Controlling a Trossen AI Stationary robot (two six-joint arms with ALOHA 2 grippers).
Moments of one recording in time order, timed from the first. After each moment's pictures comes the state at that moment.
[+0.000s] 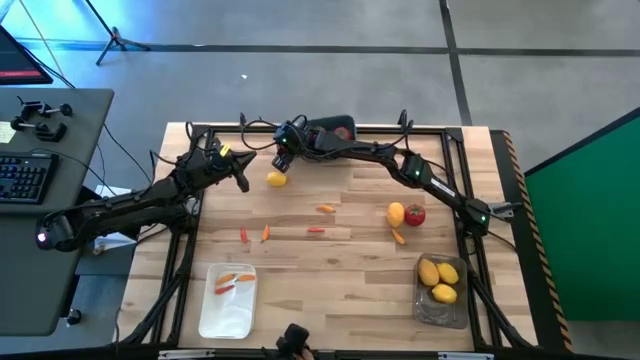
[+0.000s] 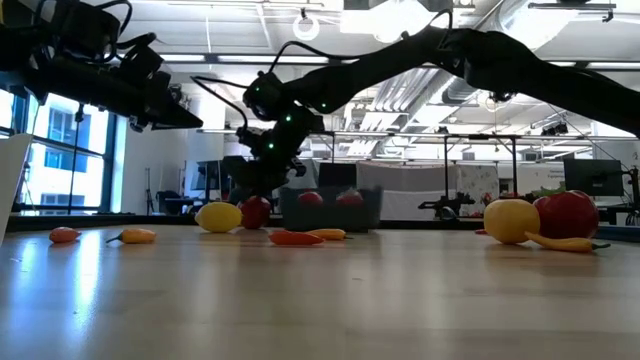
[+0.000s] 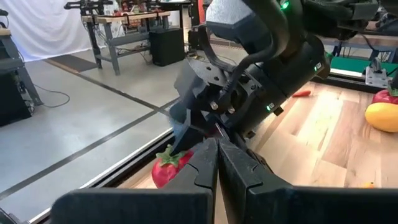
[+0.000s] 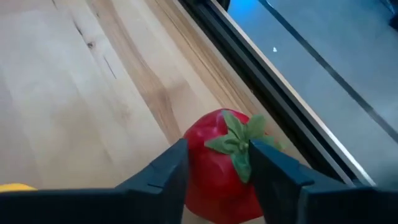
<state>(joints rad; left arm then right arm) 0.59 0.64 0.17 0.32 -0.07 0.03 -0.34 2.61 2.32 -0.48 0.28 0.04</state>
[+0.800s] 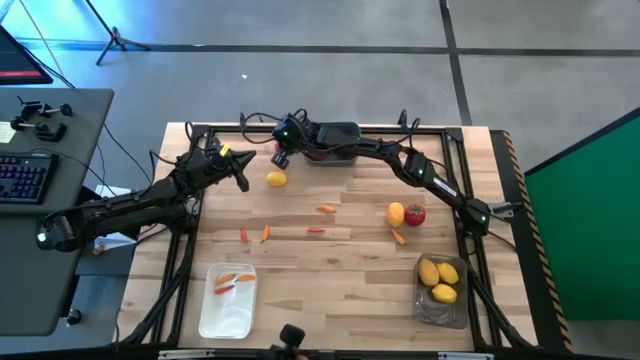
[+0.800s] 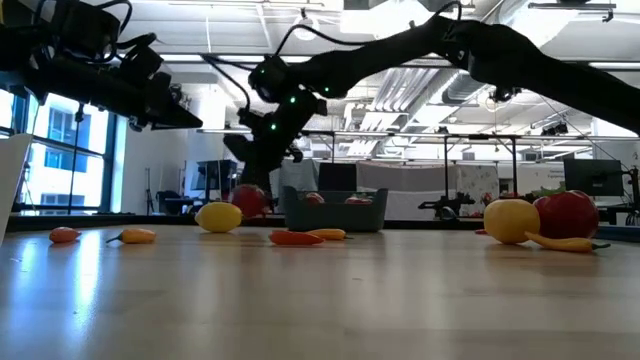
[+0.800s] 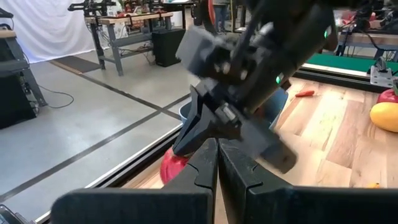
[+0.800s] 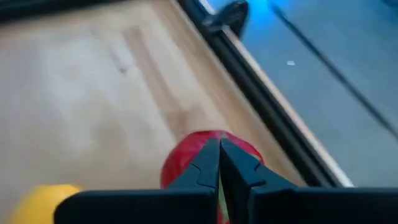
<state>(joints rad) 0.59 0.64 0.17 0.32 -0.08 0.04 -0.35 2.56 2.35 -0.51 0.19 0.00</state>
